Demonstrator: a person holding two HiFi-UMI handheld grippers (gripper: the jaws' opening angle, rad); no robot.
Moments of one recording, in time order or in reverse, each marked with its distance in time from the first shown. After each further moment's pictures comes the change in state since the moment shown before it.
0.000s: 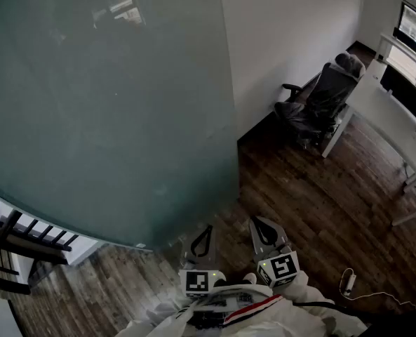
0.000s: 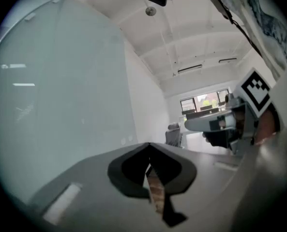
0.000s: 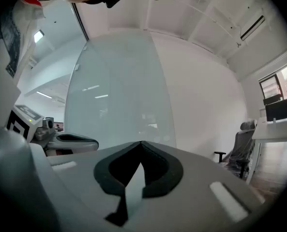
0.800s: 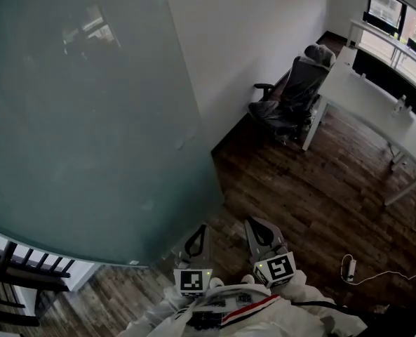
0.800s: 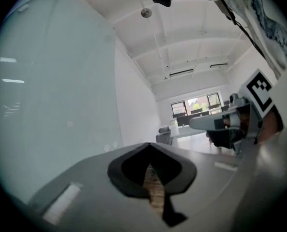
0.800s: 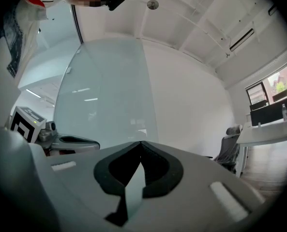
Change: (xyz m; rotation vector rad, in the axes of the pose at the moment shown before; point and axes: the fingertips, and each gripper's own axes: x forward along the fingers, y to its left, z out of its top) left arm 0.037 -0.029 0.013 0.003 -0.040 -0.117; right arm -0.028 -0.041 0.011 0.001 -0.068 -0.136
